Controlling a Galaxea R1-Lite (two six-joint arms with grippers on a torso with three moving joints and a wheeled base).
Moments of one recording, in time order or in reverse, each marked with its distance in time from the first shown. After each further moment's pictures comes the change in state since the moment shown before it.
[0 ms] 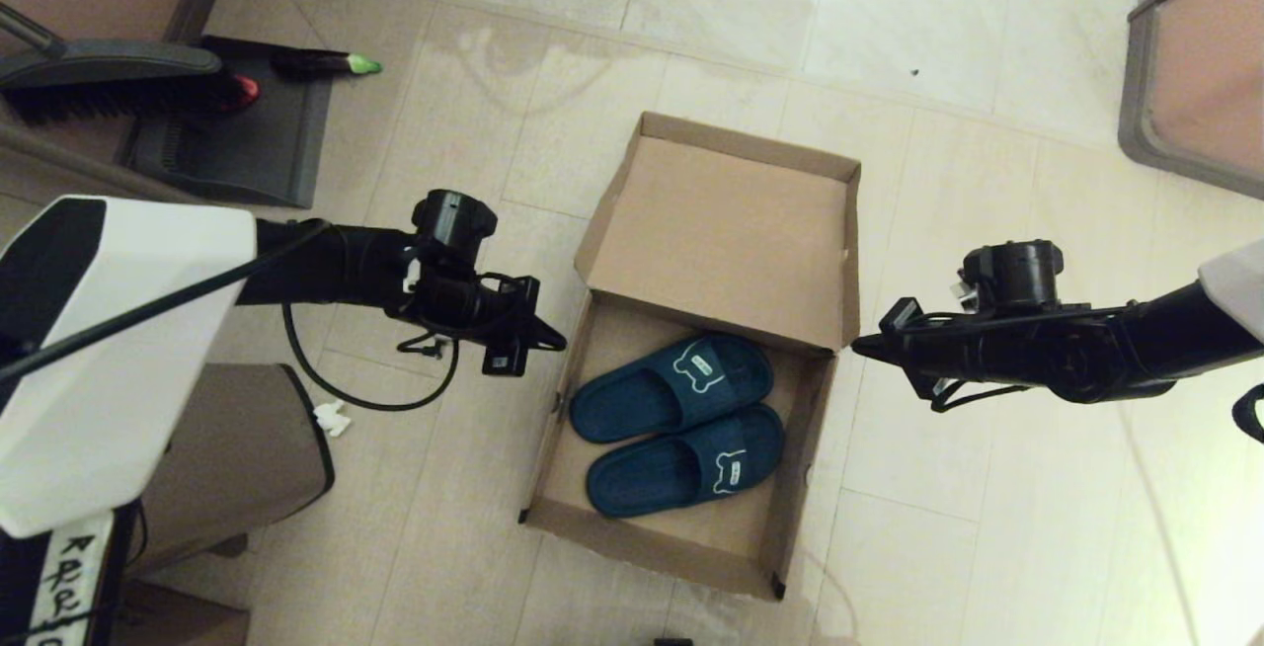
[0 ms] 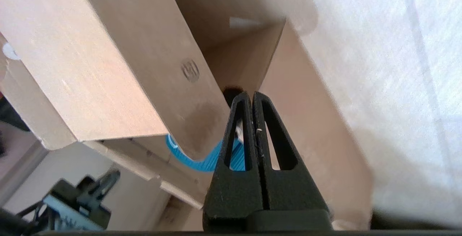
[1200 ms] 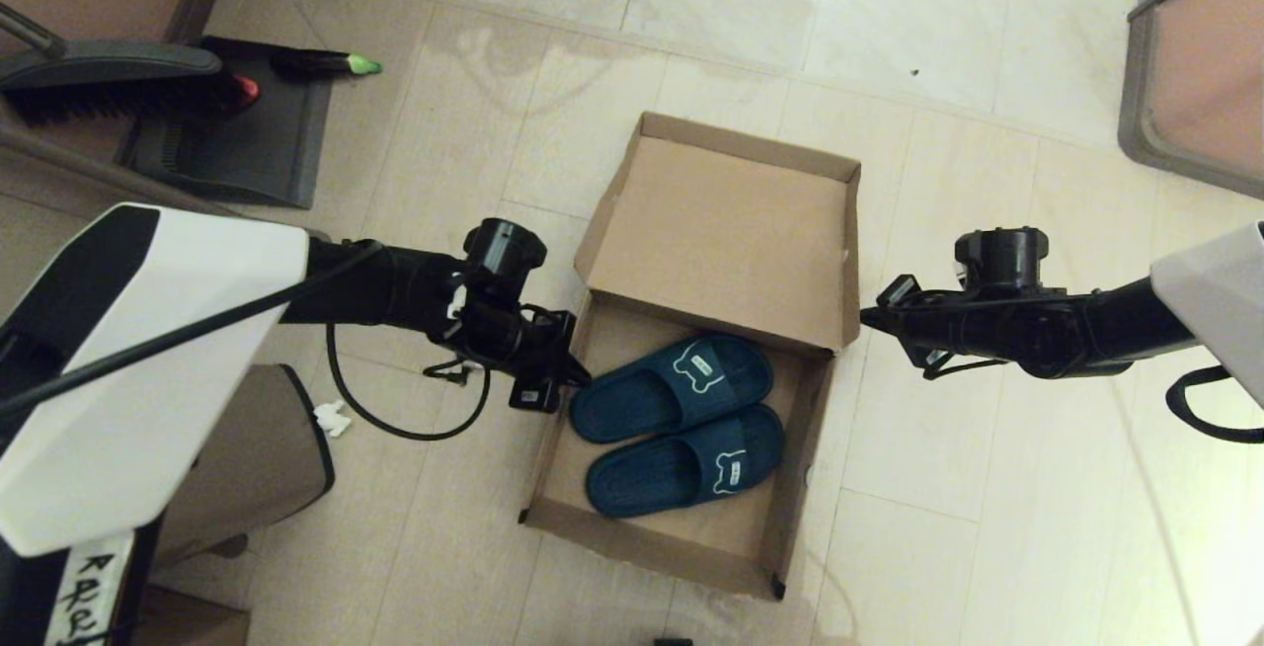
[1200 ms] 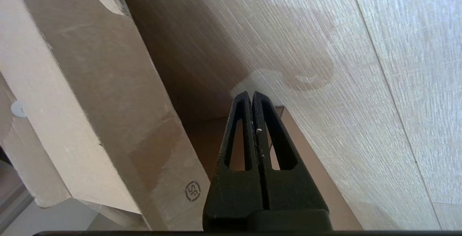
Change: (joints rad) left arm -0.101 0.000 0.059 0.019 0.121 -0.019; right arm -0.034 0.137 -0.214 -0.015 -0.067 -0.016
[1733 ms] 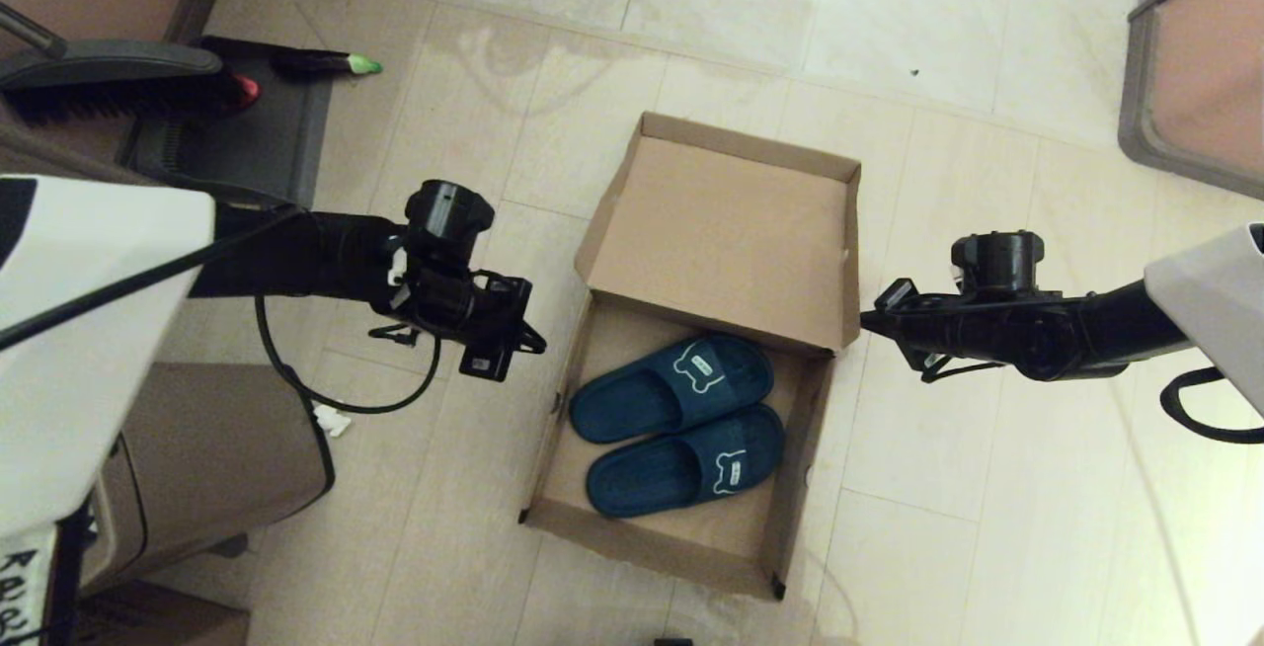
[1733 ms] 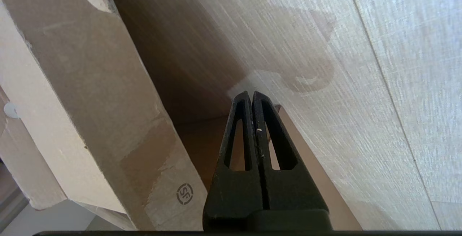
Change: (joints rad) left arm 0.083 -0.065 -0.002 0.011 0.067 0.132; right arm 0.001 0.008 0.000 0.000 -0.002 0.001
